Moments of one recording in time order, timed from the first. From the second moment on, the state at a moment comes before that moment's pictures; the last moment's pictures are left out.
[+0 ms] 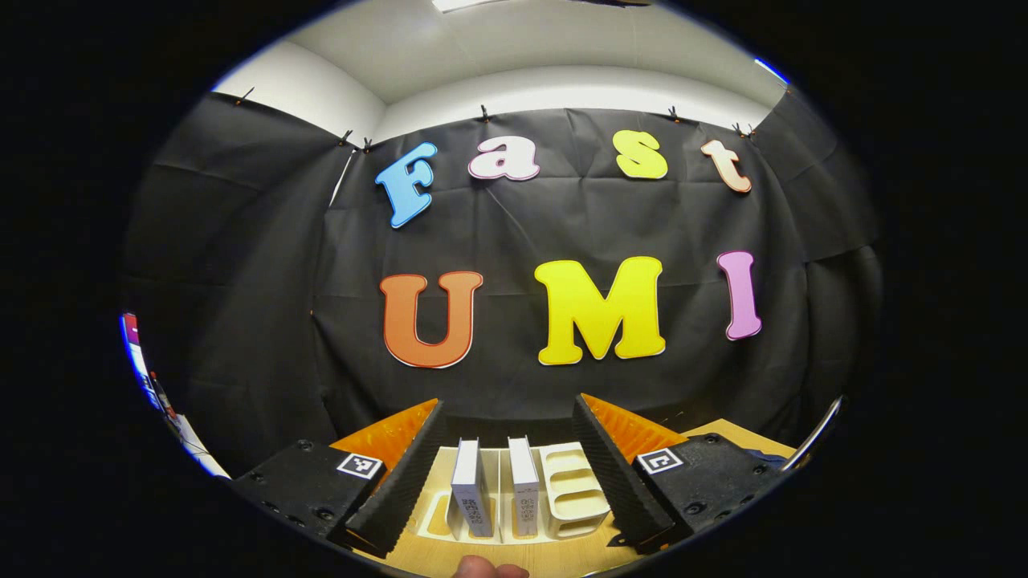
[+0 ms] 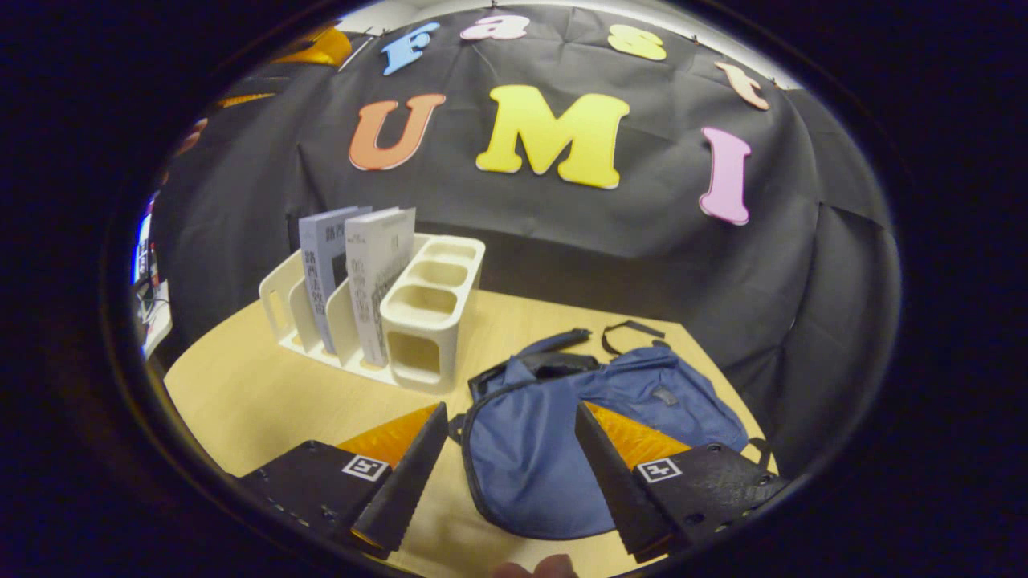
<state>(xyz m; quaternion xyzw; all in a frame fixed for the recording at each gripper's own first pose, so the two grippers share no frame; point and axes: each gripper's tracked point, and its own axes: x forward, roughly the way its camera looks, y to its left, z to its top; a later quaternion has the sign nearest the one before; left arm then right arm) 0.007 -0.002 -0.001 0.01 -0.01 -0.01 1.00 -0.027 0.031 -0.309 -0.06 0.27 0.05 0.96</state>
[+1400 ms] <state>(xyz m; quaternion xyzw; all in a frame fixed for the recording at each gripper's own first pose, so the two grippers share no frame) 0.015 0.027 -0.016 0.01 0.02 0.02 1.00 -0.002 0.020 -0.420 -0.07 0.39 0.03 0.92</state>
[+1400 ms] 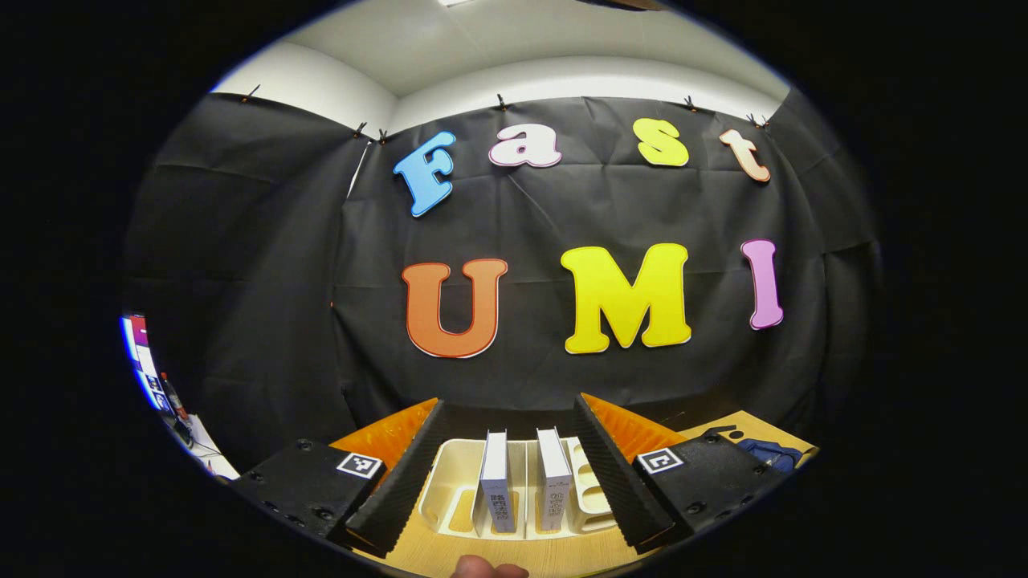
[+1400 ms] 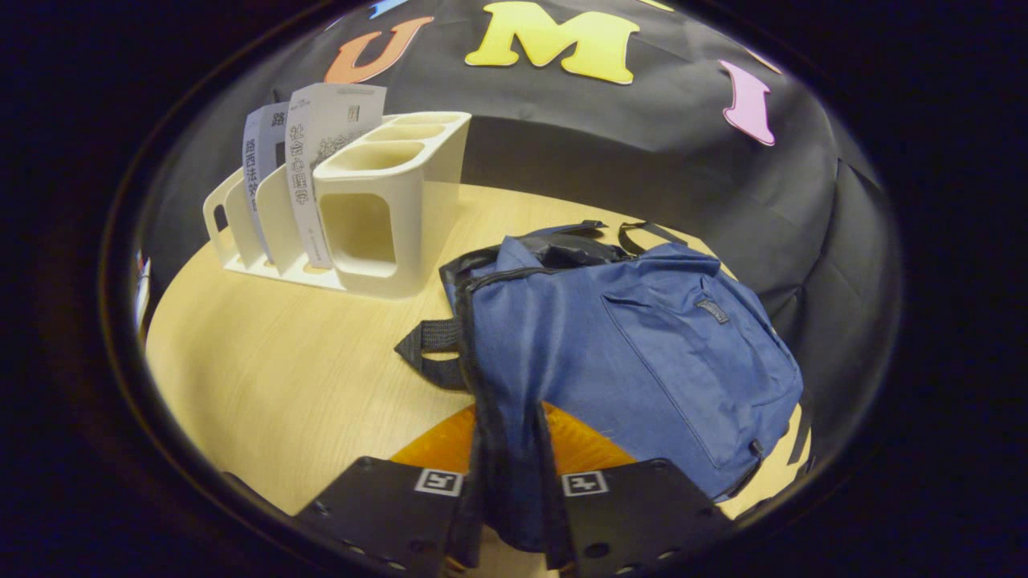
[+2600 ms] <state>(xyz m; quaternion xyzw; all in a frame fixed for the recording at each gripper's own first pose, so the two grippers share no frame) 0.064 0.021 -0.033 0.01 0.06 0.00 1.00 0.038 -0.113 -0.221 -0.04 0.32 0.04 0.95</state>
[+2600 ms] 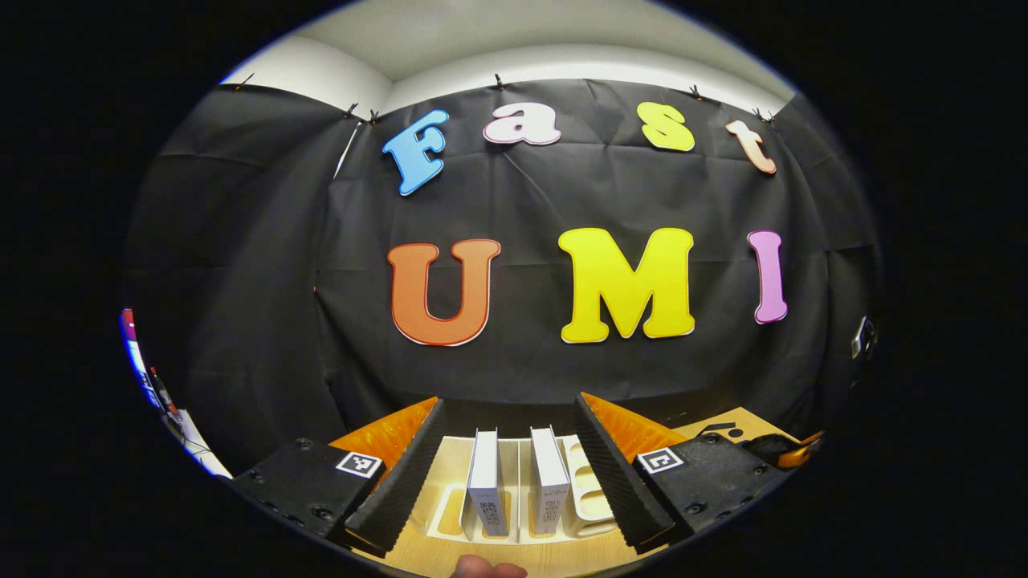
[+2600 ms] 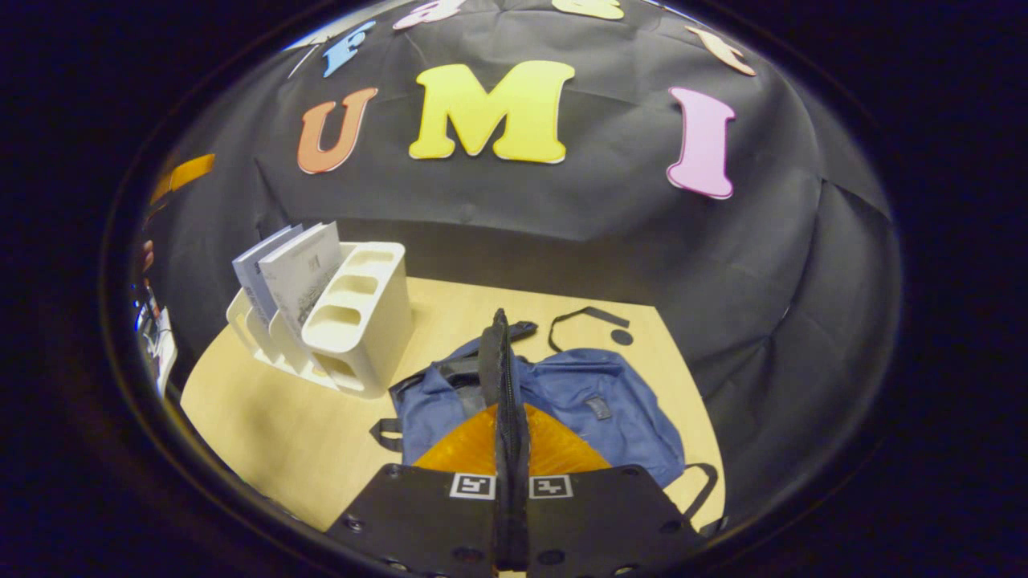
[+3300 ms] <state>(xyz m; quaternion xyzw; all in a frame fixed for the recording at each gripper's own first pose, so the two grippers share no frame) 0.135 -0.016 -0.060 0.01 0.18 -0.05 0.98 0.074 -0.225 -0.186 0.00 0.32 0.01 0.95</state>
